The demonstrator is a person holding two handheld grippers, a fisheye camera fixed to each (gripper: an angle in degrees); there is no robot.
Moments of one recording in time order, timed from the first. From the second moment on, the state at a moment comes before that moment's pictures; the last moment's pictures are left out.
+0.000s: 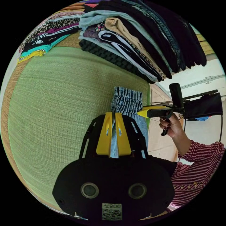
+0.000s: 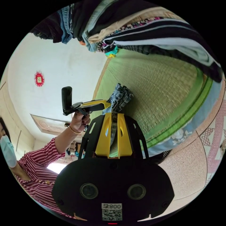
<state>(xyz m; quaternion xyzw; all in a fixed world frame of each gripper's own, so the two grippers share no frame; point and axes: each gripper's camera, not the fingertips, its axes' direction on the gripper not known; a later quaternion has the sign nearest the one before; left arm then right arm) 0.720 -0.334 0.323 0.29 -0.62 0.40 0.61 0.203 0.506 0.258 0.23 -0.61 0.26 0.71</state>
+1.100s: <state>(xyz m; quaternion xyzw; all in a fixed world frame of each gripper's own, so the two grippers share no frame) 0.593 -0.328 0.273 0.36 -0.56 0.40 0.63 0.220 0.469 0.207 0.26 -0.61 0.23 0.71</state>
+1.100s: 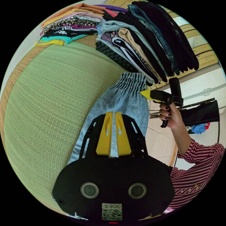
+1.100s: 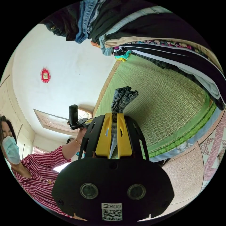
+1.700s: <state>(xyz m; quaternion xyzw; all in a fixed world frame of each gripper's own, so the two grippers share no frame) 0.347 -0.202 0.122 0.51 -0.20 0.47 0.69 -0.016 0.407 -0.043 0.30 -0.58 -0.01 0.76</state>
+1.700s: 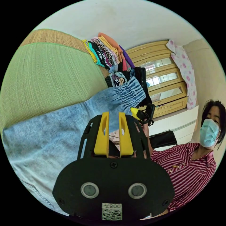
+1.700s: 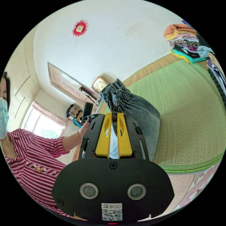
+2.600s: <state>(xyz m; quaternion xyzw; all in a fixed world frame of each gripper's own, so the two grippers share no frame) 0.151 -0.276 -0.018 0.59 -0.04 0.36 0.72 -0.306 0.332 -0.057 0.13 -0.49 -0.16 0.85</state>
